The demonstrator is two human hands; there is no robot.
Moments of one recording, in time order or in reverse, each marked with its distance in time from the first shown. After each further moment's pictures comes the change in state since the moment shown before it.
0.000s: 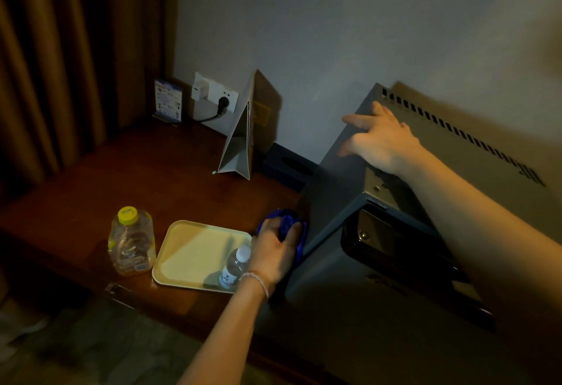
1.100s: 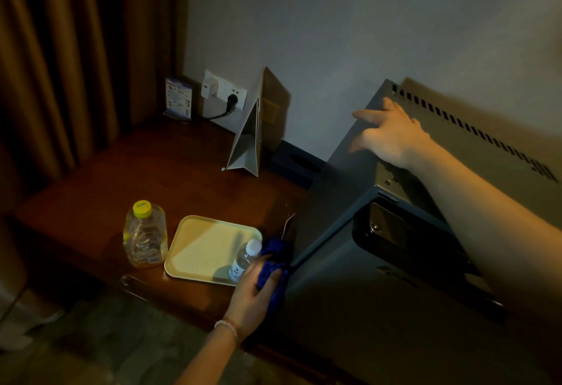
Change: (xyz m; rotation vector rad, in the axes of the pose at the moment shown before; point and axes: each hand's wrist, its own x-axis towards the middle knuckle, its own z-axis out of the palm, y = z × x) left_hand -0.051 -0.088 -0.027 0.003 -0.077 0.035; right_hand -0.001 -0.002 0.000 0.000 0.003 0.014
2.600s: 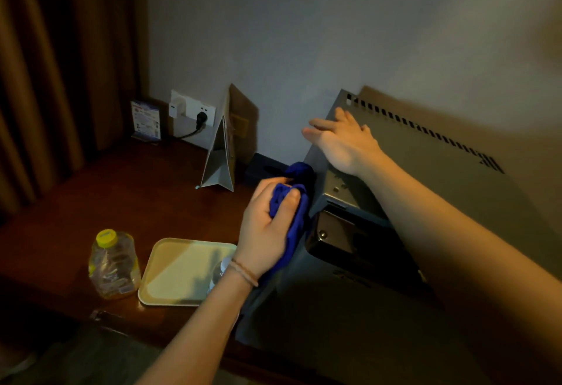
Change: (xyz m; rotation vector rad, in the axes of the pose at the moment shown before) left_hand 0.045 0.172 0.019 -0.079 0.102 0.543; right_hand 0.003 0.005 0.001 0.022 0.009 -0.032
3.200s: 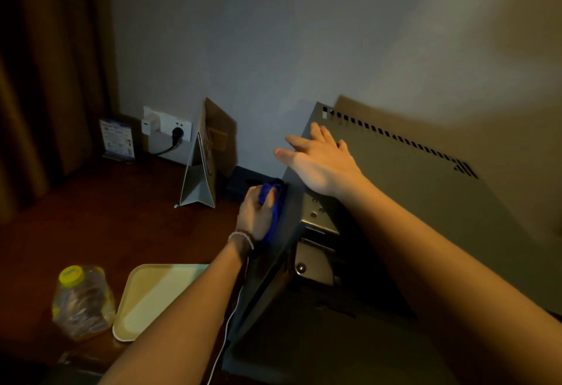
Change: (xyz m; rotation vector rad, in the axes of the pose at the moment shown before) left_hand 0.086 -0.102 0.027 0.093 -0.077 -0.287; right_hand -0.002 0.002 0.001 0.006 -0.005 -0.017
